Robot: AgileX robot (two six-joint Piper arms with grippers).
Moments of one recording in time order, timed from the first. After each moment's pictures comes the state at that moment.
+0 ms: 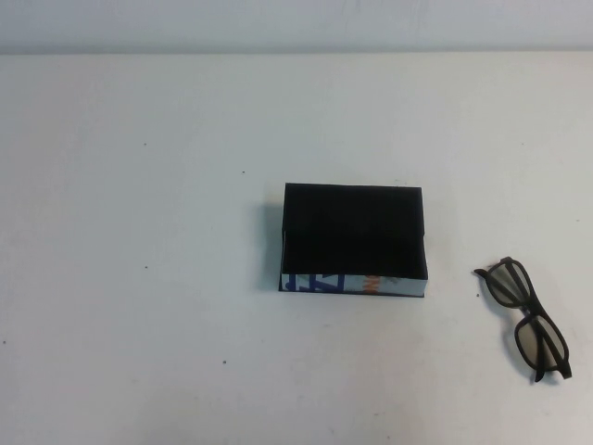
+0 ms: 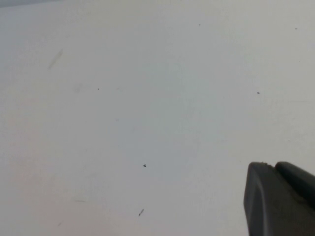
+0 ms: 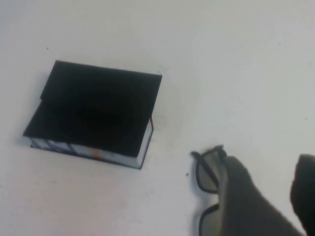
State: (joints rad) right arm 0.20 0.81 -0.82 0.16 0.66 -0.01; left arm -0.06 -0.02 0.02 -0.01 0.36 0.08
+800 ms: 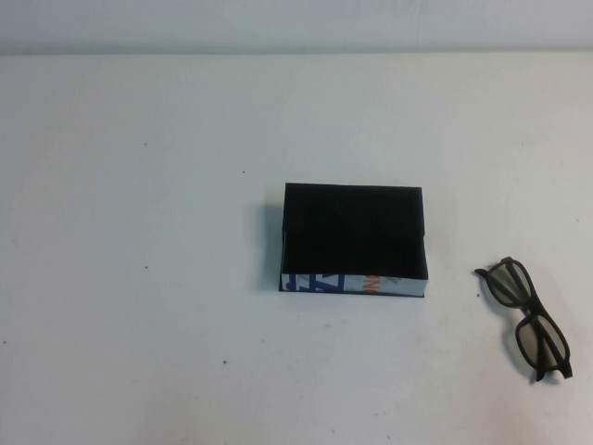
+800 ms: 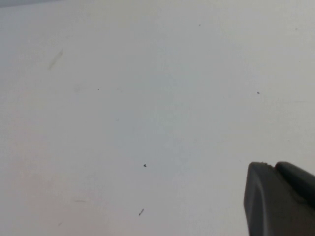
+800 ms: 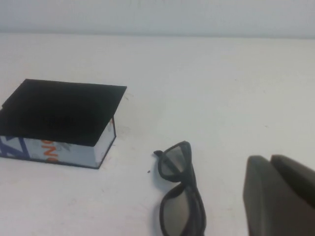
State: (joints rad) right arm 0.18 0.10 -0.04 0.10 0.18 -0.01; left arm -0.06 -0.02 0.02 -0.01 0.36 0.08
